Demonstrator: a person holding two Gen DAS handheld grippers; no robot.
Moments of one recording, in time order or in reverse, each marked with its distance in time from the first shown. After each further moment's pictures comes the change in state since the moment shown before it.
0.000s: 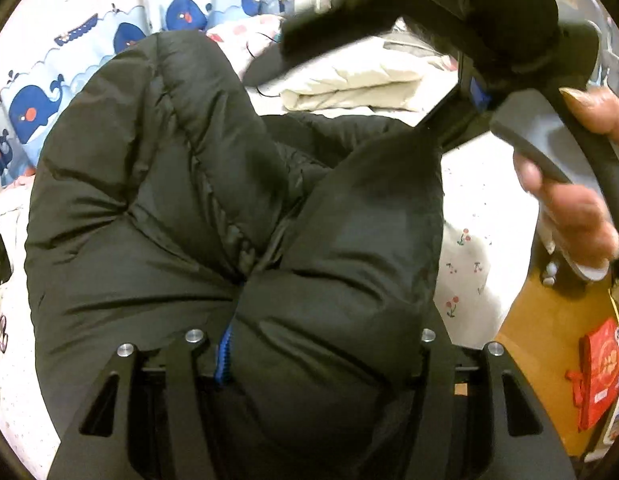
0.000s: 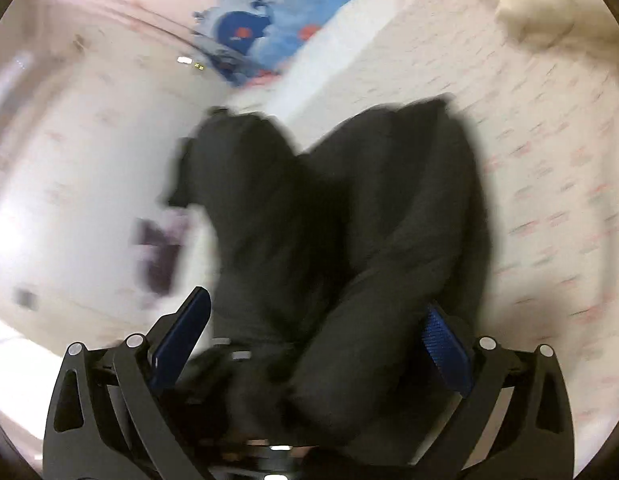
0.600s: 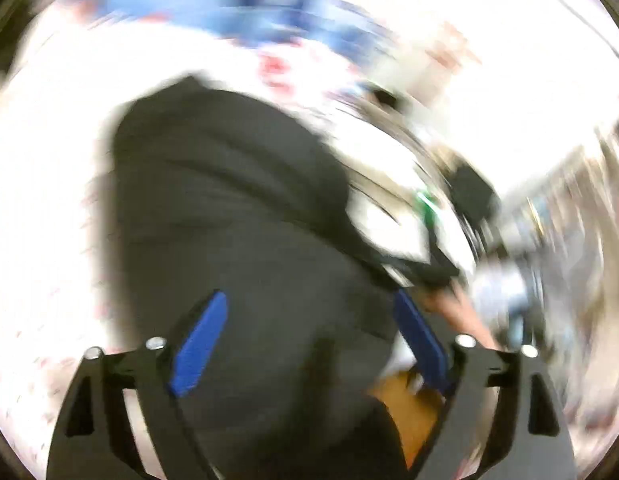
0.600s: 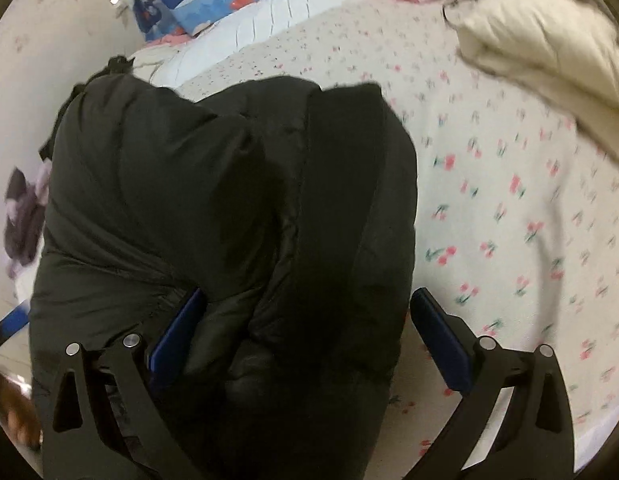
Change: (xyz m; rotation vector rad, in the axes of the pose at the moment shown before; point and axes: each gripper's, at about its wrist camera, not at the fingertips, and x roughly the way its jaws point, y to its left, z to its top) left arm -0.060 0.209 -0.029 -0.723 -0.132 -0.336; right arm 0.064 -0.010 -0.067 -0.139 0.061 -0.420
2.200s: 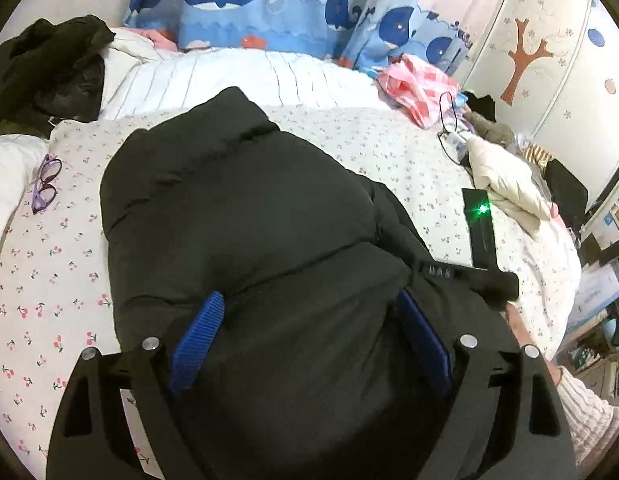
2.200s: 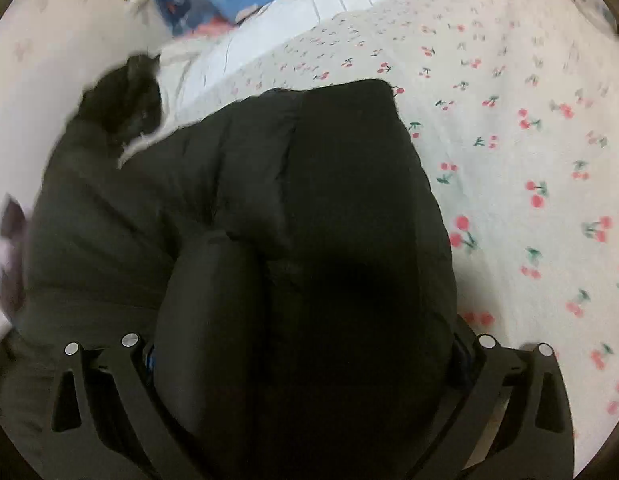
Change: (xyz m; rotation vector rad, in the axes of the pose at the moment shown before) left arm -0.043 0.185 0.094 0.191 -0.019 0.319; right arm 0.208 0.224 0.055 -0.003 -0.048 0.088
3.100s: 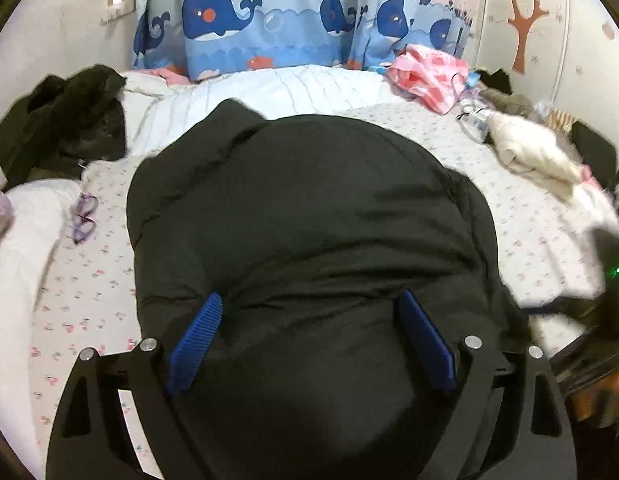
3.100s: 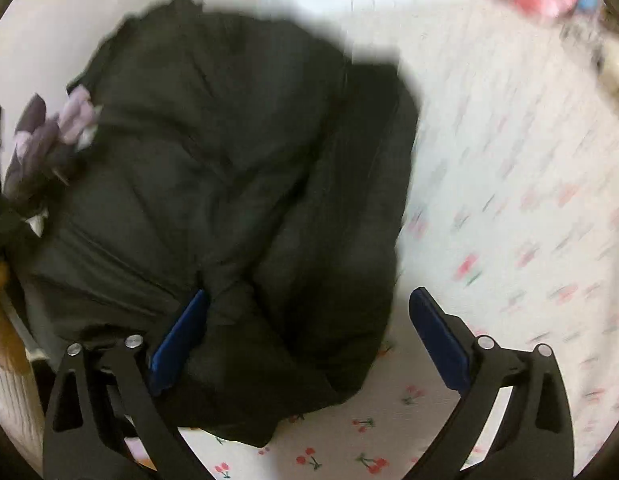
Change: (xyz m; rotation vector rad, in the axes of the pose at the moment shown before) left arm -0.001 -0.035 -0.019 0.150 -0.057 0.211; right arm -0.120 0.040 -0.107 -0.162 0.018 -0.058
